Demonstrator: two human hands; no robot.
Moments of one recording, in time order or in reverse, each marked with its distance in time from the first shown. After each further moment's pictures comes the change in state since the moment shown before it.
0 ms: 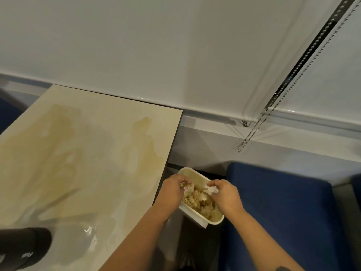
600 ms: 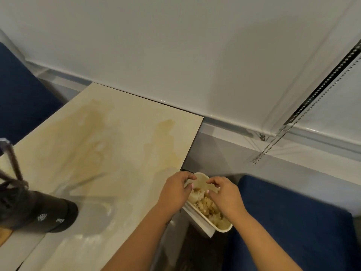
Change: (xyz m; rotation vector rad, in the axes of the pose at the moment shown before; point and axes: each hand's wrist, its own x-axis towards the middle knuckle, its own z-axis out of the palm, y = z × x) left_hand -0.038 0.013 -0.037 -0.069 0.187 0.063; right_hand -0.016 -0.046 -0.002 -0.021 0.013 -0.236
